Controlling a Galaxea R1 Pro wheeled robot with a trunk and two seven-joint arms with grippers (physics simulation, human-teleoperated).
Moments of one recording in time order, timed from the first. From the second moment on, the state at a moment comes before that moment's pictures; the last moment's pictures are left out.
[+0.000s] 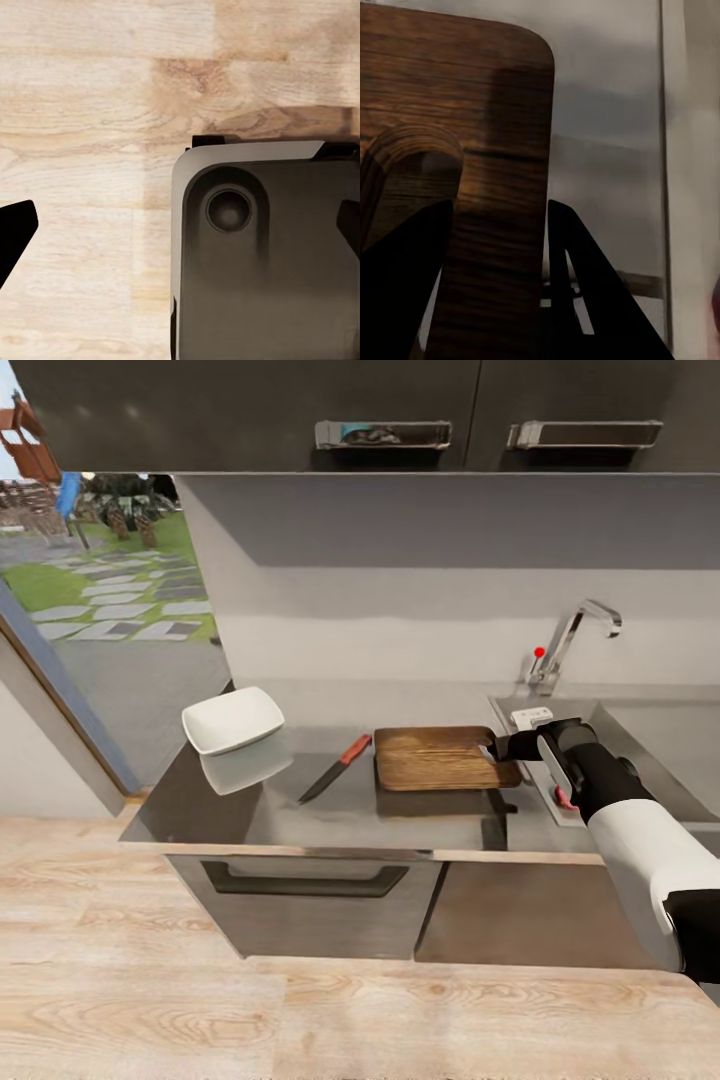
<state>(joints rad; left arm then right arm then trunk) -0.01 0.06 0.01 -0.24 0.02 -0.35 0.00 -1.20 -0.22 0.16 -0.68 0.00 0.73 0.24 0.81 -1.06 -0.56</state>
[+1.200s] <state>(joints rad) -0.01 0.06 0.01 -0.24 0.02 -0.35 0.00 -1.19 -0.23 0.16 -0.68 0.00 0.73 0.24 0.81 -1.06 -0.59</state>
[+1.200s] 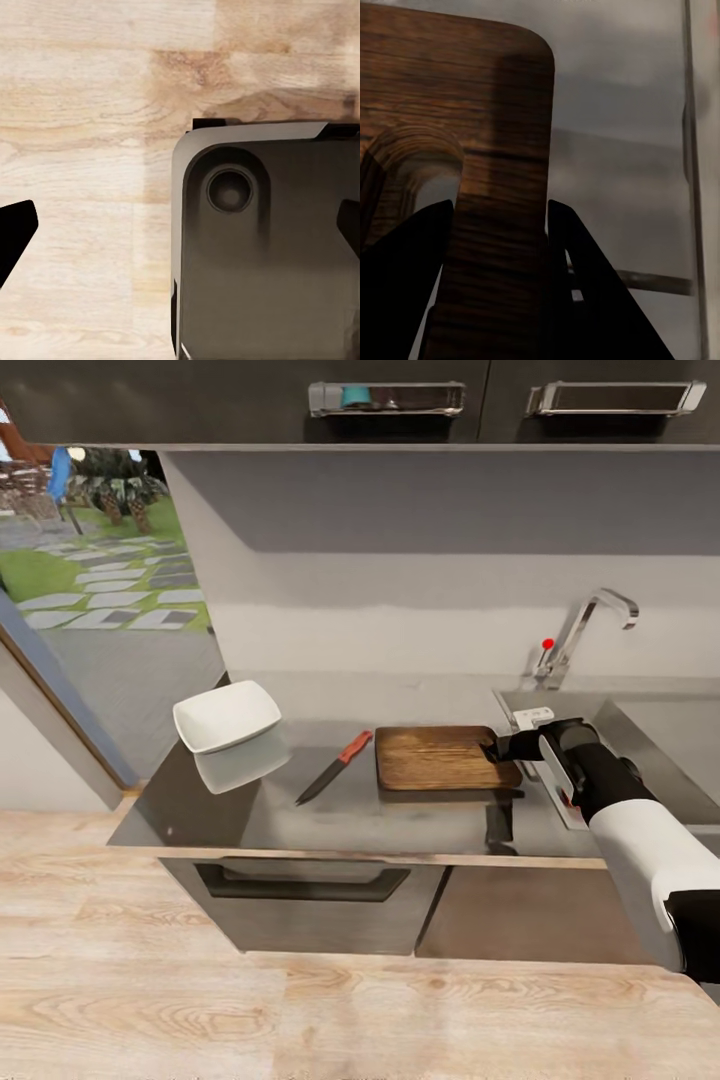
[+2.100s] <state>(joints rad) -0.01 0.06 0.01 -0.24 0.02 -0.35 0.00 -1.19 -0.23 0.16 -0.68 0.00 0.73 0.24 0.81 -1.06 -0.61</state>
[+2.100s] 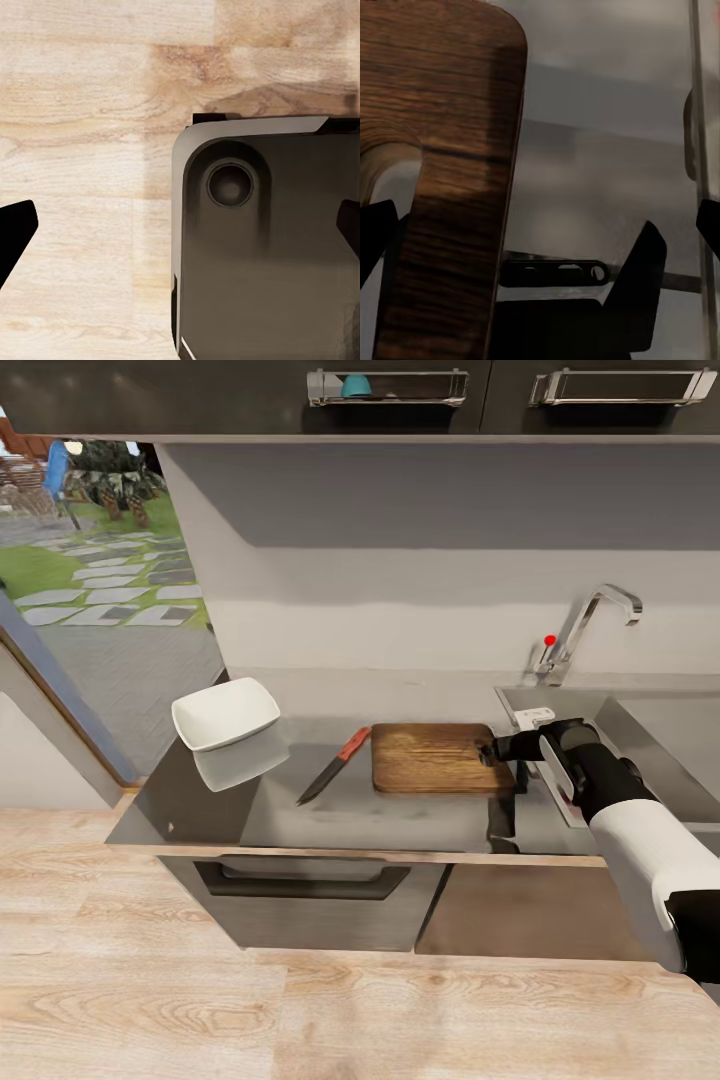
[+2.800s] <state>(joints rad) -0.01 0.06 0.01 -0.24 0.02 -0.35 0.00 -1.19 -0.25 0.14 -0.69 0.00 0.73 0.34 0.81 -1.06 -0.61</state>
